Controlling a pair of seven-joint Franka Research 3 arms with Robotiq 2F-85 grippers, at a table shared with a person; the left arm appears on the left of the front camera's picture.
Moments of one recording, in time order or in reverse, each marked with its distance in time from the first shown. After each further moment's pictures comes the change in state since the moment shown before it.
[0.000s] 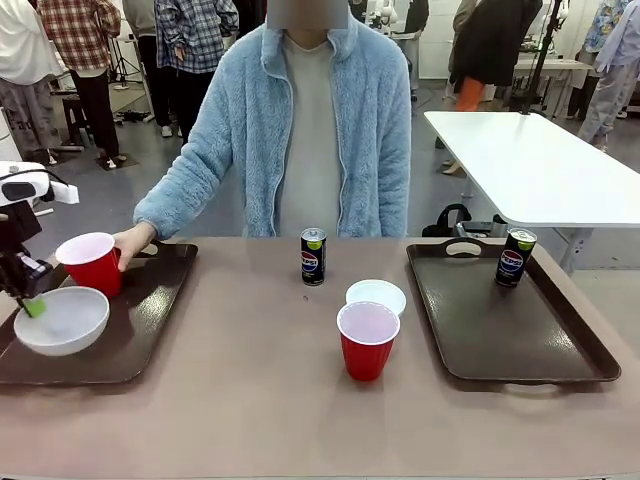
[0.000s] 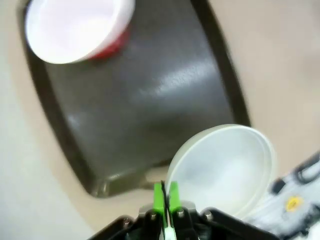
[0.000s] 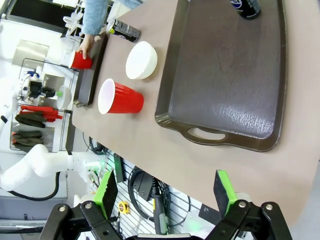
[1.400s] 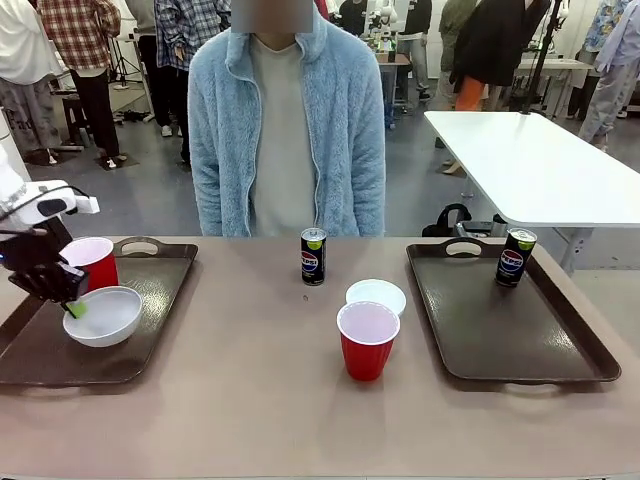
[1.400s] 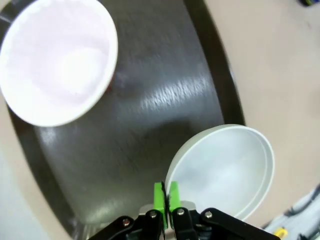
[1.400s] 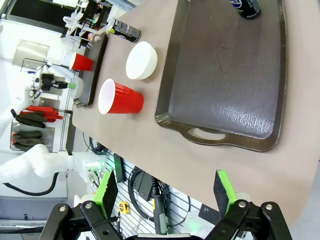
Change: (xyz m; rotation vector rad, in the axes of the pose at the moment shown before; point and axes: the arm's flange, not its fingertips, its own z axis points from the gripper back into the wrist) left arm 0.045 0.026 -0.067 -0.088 -0.099 0.134; right arm 0.000 0.000 0.000 0.000 -0.001 0.000
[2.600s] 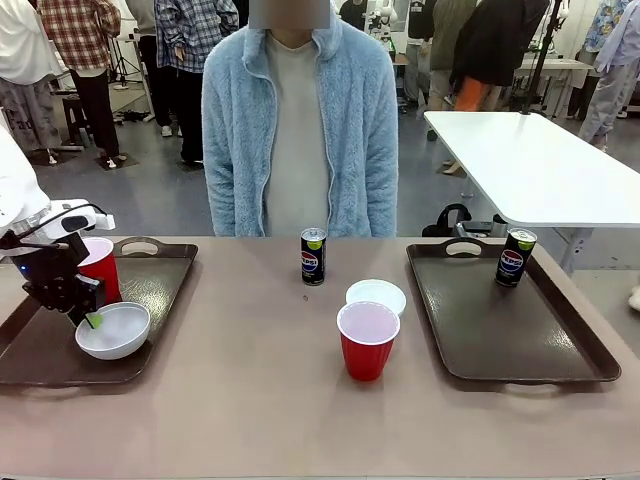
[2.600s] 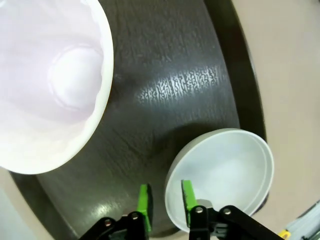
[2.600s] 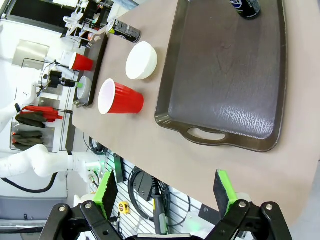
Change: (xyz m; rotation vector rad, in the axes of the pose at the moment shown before) left arm 0.016 0.001 -0.031 0.006 0.056 -0.010; right arm 0.000 0.000 0.000 0.000 0.000 0.000
